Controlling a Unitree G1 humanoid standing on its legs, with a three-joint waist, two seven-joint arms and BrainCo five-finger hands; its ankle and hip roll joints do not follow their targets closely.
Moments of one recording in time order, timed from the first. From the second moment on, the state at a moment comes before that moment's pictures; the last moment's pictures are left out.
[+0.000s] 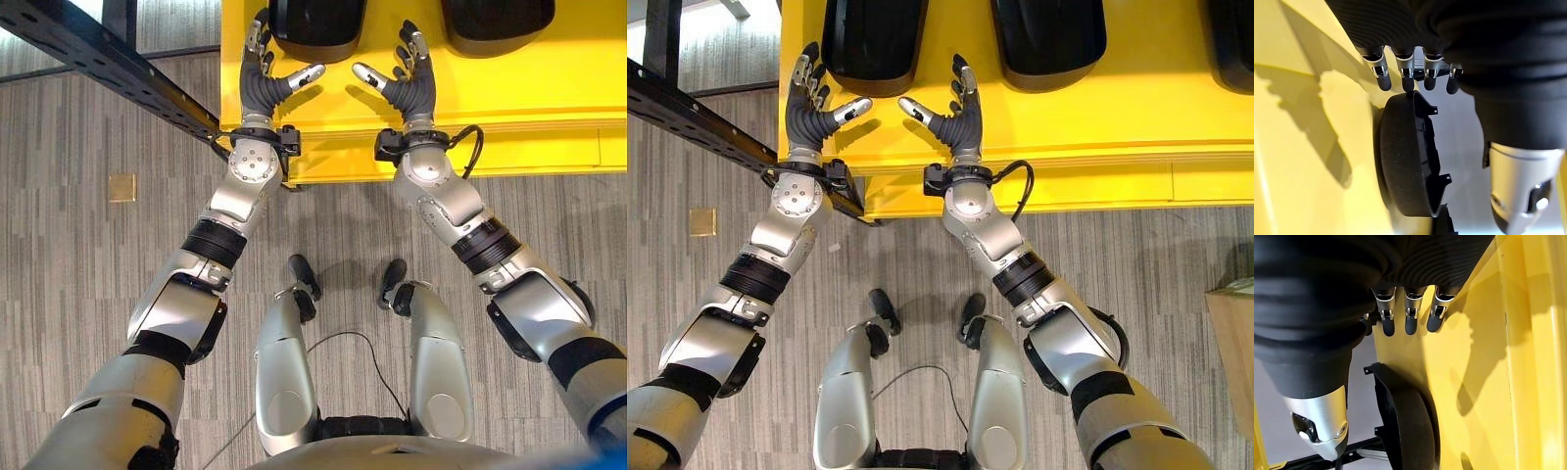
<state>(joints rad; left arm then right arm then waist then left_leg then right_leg) -0.96 0.42 -0.35 0.54 -0.42 -0.20 0.42 -1.03 -0.28 0.52 0.41 0.58 -0.06 -0.60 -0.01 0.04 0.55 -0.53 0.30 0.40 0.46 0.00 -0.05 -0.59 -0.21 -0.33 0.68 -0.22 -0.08</state>
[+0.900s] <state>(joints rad) -0.94 0.43 -0.40 0.49 -0.44 -0.29 0.37 -1.07 -0.28 0.56 0.44 0.60 -0.04 -0.63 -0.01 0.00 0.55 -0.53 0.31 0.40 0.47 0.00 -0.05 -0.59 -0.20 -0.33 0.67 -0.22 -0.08</state>
